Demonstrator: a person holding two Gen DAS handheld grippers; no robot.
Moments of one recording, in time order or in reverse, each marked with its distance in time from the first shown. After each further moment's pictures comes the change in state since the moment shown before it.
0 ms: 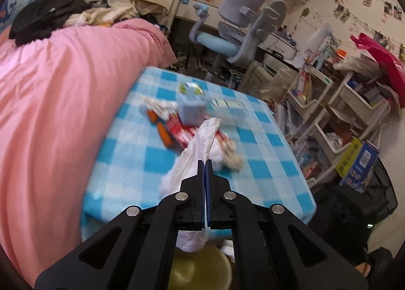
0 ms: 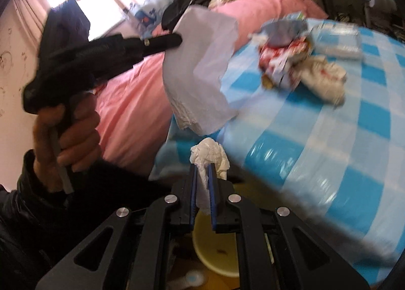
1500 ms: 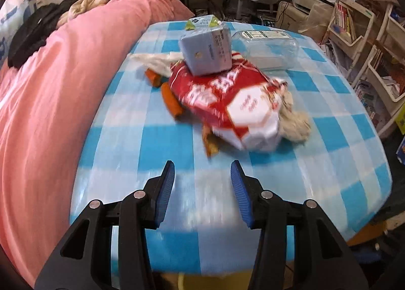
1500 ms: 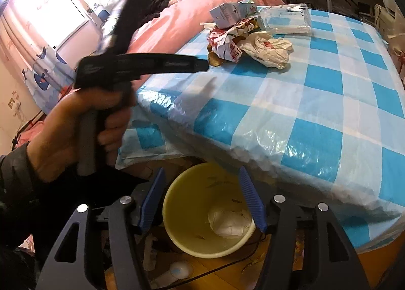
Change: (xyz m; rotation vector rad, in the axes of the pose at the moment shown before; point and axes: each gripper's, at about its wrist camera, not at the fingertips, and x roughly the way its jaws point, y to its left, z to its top) left arm 0.148 -0.008 0.003 0.187 0.245 0.327; right arm -0.019 -0.025 -0.022 0.096 -0.033 -0.215
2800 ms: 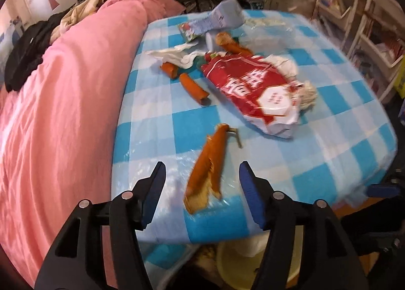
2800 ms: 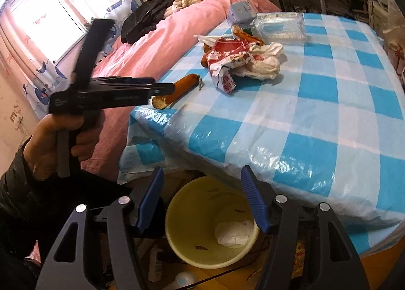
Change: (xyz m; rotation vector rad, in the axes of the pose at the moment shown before) left arm -0.018 0.026 -0.005 0.151 0.077 0.036; right arm -0.006 -0.007 0.008 0.025 -0.064 -0.010
